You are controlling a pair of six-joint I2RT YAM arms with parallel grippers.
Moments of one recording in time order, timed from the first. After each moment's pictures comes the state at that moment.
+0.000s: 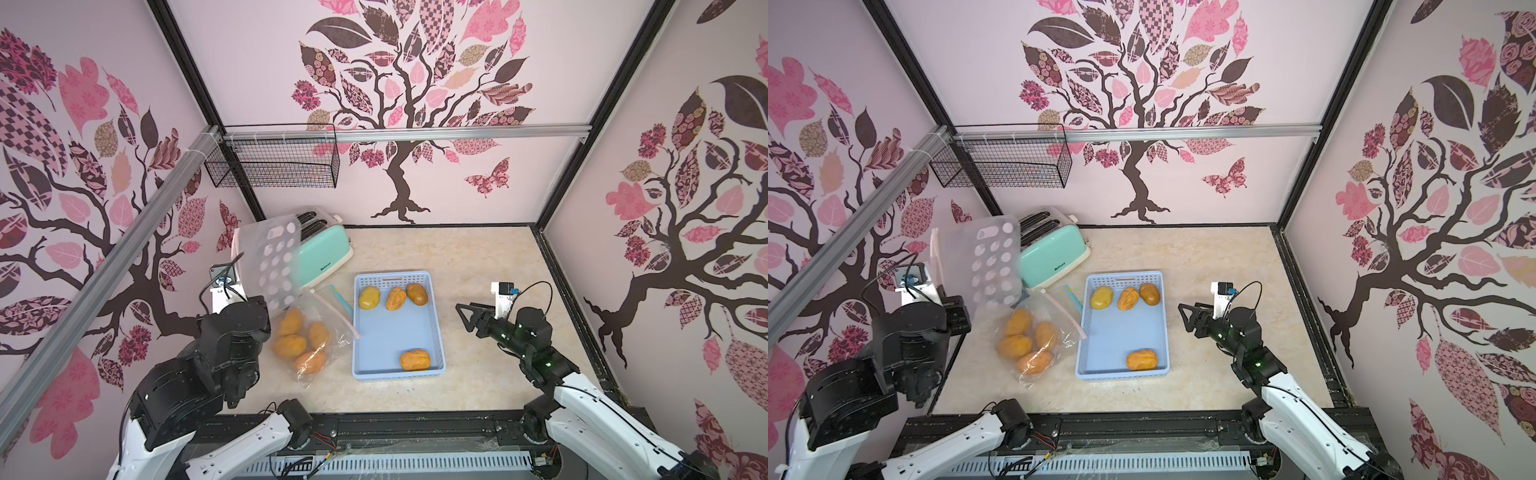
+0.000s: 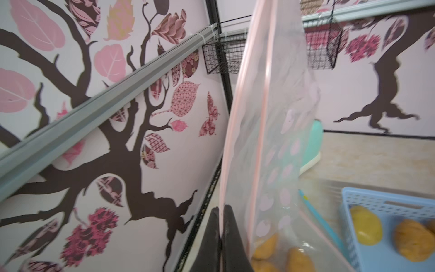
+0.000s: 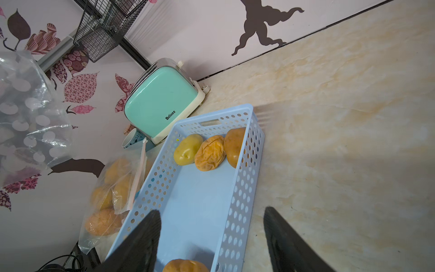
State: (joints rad) left arm -0.77 0.75 1.47 -1.33 -1.16 -0.27; right arm 0.42 0.75 0.34 0.17 -0.26 0.59
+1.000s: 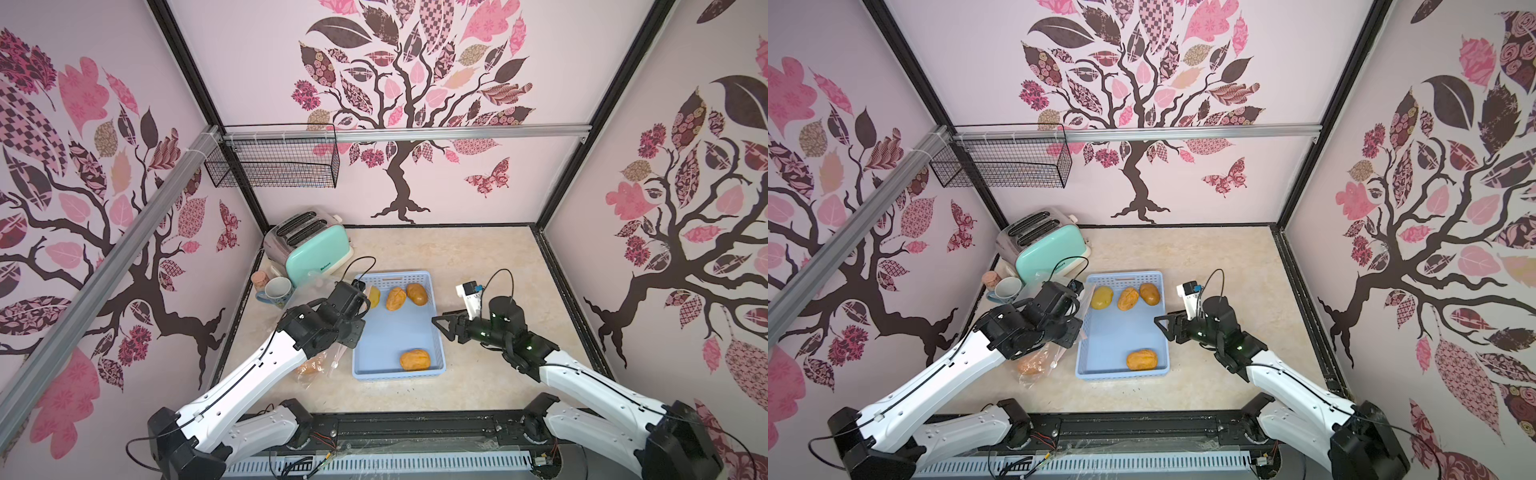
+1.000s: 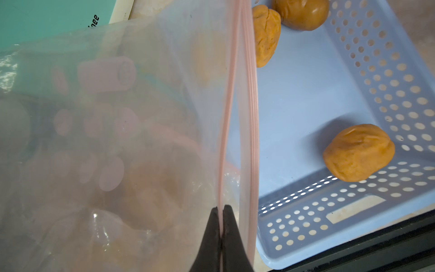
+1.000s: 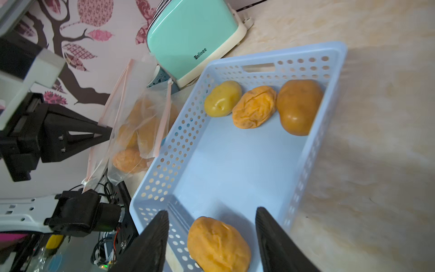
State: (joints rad) left arm -0.71 1.06 1.05 -1.04 -0.24 -0.19; right arm 0.62 1.02 0.54 0.05 -0.37 0.48
